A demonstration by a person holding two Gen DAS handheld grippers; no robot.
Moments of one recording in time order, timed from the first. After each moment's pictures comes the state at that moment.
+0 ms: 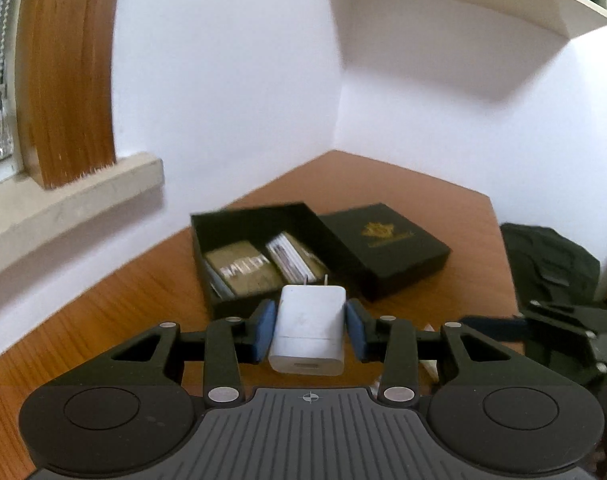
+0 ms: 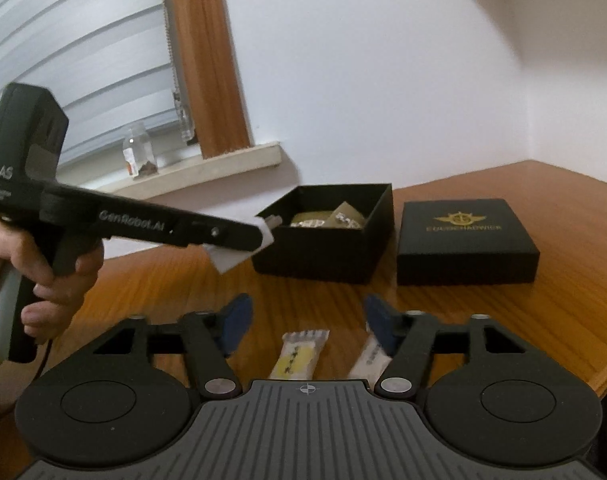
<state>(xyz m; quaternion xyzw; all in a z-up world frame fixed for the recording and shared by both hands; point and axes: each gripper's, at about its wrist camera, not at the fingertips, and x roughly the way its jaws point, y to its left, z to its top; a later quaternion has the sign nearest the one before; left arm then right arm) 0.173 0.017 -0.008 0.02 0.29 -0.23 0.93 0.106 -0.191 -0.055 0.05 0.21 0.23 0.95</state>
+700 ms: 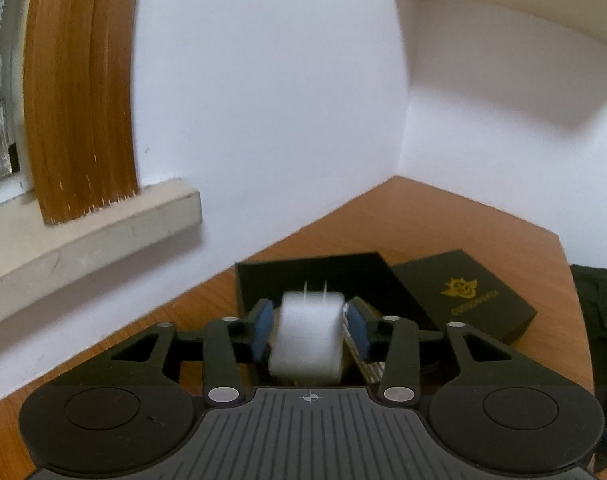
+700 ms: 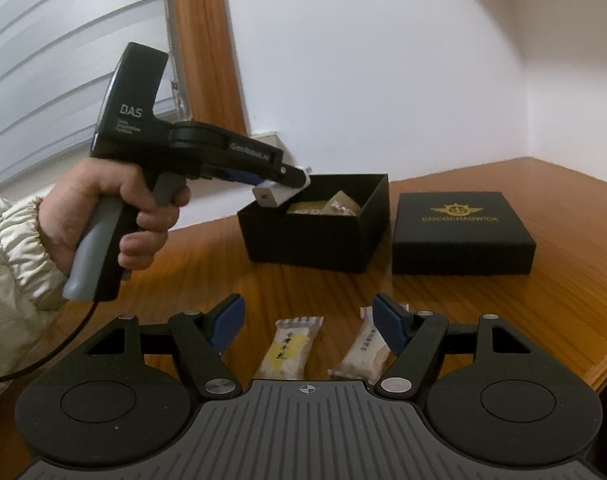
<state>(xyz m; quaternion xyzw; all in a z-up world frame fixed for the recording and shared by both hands) 0.242 0.007 -0.017 0.01 0.26 -0.16 0.95 0.102 -0.192 -0.064 0.04 0.22 0.22 0.95</state>
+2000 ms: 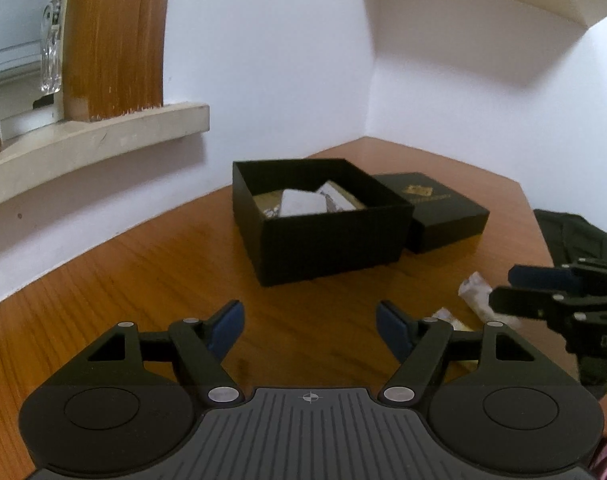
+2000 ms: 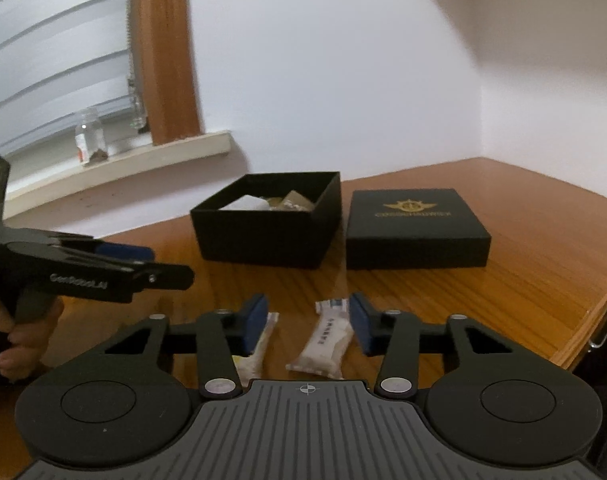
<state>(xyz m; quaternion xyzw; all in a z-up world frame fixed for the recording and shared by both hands) 0.146 0.043 -0.064 0.02 0.28 -0.20 0.94 0.102 -0.191 -0.072 0.03 0.22 0.14 0.97</state>
